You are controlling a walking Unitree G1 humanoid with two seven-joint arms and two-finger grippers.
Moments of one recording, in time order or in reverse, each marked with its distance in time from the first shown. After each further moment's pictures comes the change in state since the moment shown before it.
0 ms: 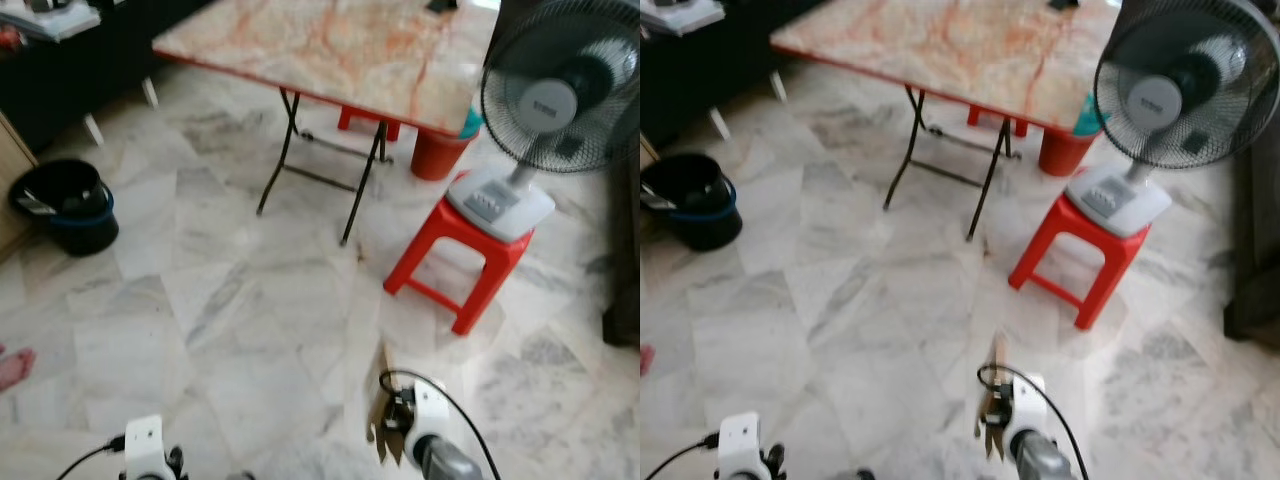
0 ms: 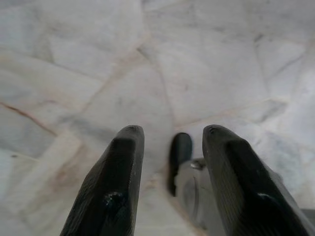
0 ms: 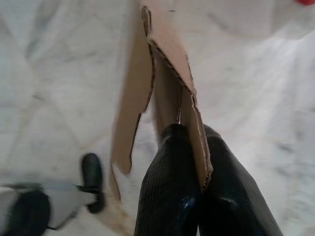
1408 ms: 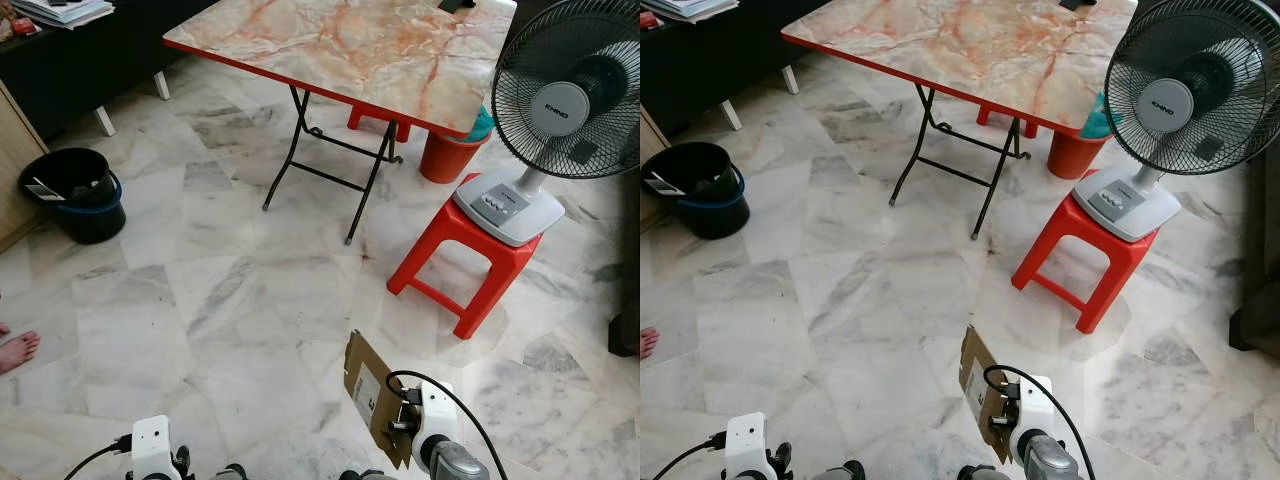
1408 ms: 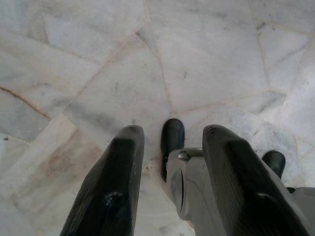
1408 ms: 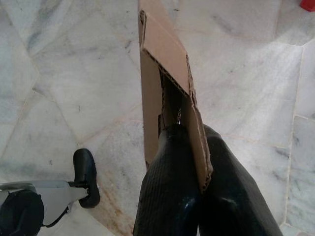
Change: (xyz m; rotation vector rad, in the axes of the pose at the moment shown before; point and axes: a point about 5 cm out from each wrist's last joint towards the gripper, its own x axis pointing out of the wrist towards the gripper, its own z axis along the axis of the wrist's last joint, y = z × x) left arm -0.002 0.003 -0.004 0.000 0.010 0.008; right arm 0.001 0.006 0.003 -0.009 -0.011 0.017
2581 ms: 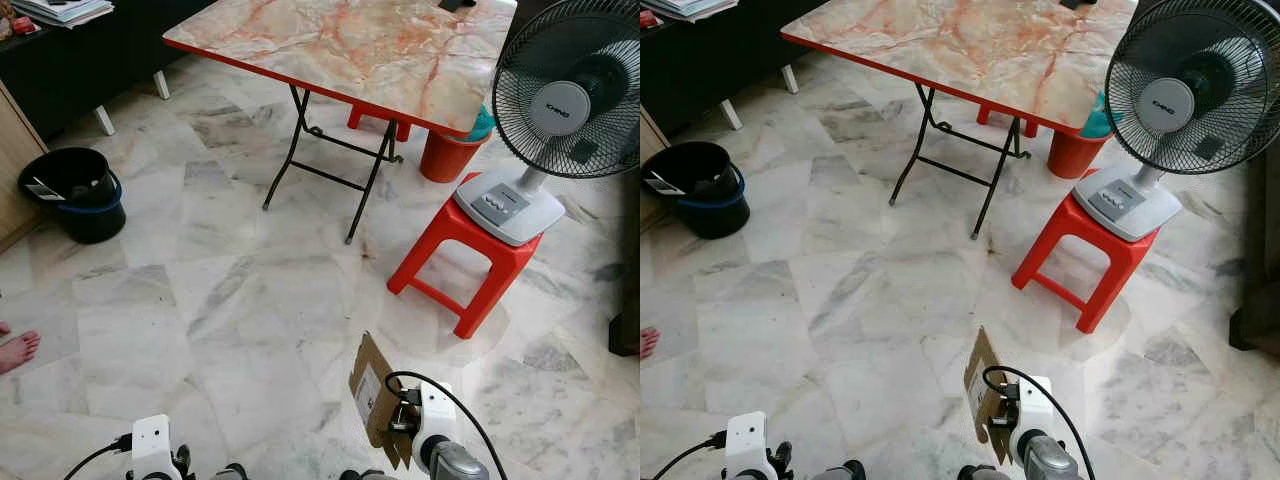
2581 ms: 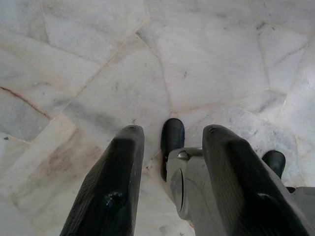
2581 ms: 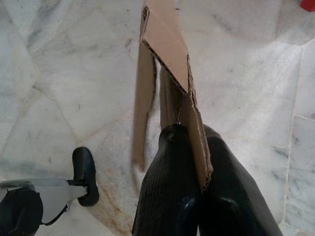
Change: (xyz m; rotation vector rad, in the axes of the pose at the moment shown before) left arm 0.000 0.000 0.000 0.000 0.001 0.000; right arm 0.000 0.000 -0.001 -0.007 0.004 0.000
